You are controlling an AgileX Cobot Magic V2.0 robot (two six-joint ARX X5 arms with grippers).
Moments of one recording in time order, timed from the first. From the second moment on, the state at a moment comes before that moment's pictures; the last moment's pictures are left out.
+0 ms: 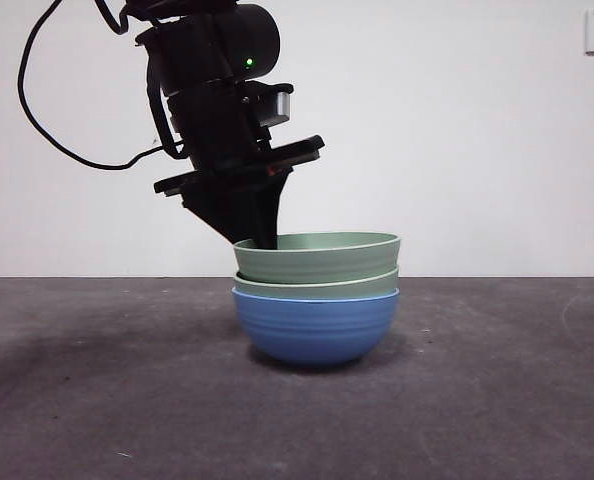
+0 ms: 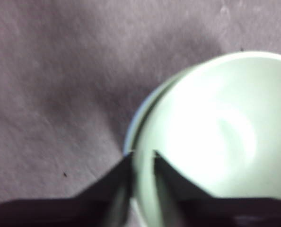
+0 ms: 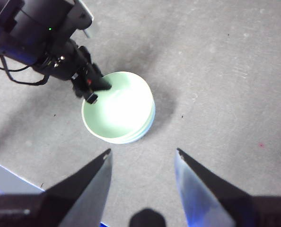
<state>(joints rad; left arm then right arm) -0.59 1.90 1.53 -0.74 0.08 -0.07 0.52 1.06 1.46 -1.14 -0.05 0.12</state>
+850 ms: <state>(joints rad) -0.59 1.85 1.84 -1.07 0.08 -0.03 0.52 1.11 1.46 -1.15 -0.05 0.12</state>
